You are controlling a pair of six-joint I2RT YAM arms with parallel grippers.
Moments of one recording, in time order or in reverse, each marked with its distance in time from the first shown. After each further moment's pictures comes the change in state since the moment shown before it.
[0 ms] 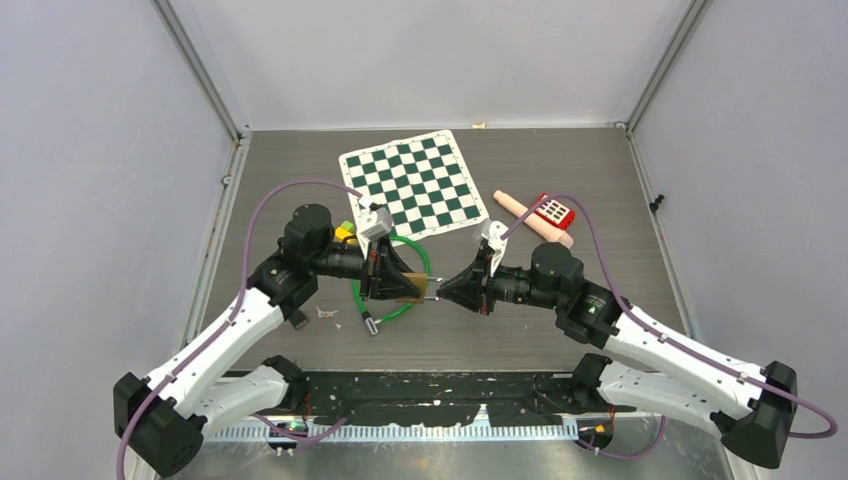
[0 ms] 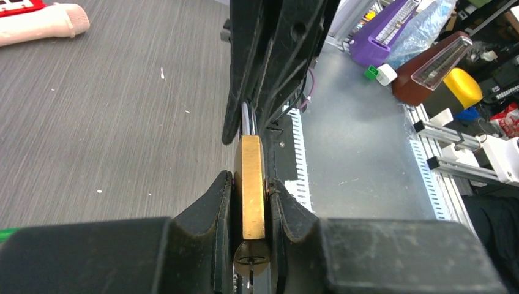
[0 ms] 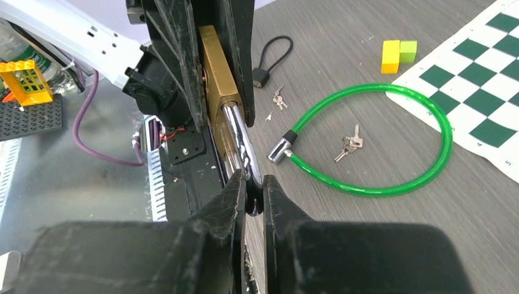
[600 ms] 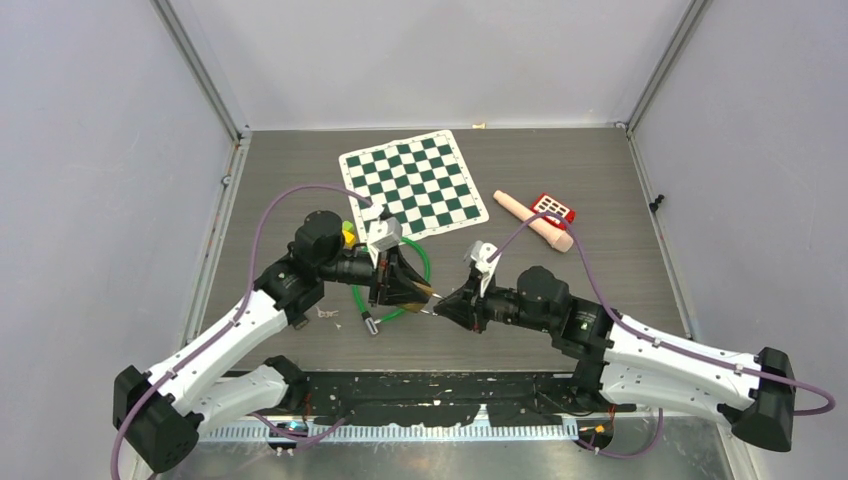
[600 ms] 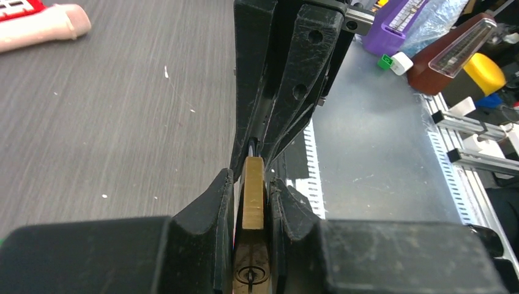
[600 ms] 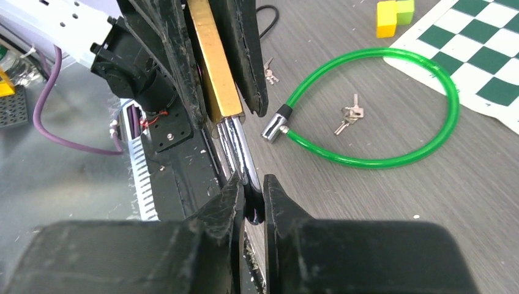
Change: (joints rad) left arm -0.051 0.017 -0.024 -0.005 -0.066 0.068; right arm 0.159 -0.002 -0.087 0.029 0.224 0.033
